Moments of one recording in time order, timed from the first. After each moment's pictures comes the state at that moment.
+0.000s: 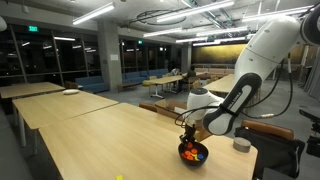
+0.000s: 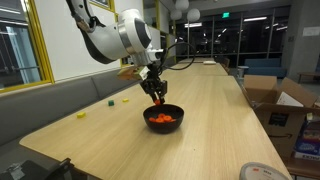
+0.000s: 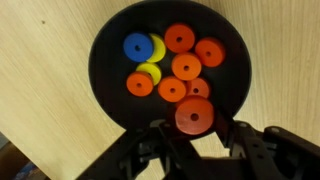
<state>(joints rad) 0.28 0.19 -0.27 -2.44 -0.44 2.83 0.67</state>
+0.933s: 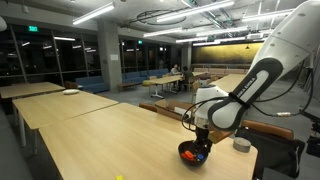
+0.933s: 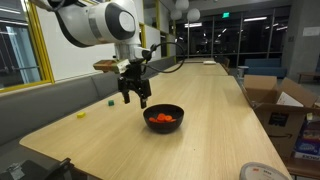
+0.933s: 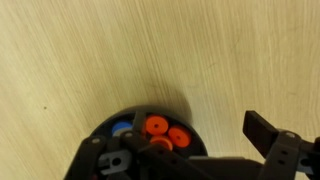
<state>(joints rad) 0.13 -0.03 -0.03 -2.62 -0.07 2.60 0.36</state>
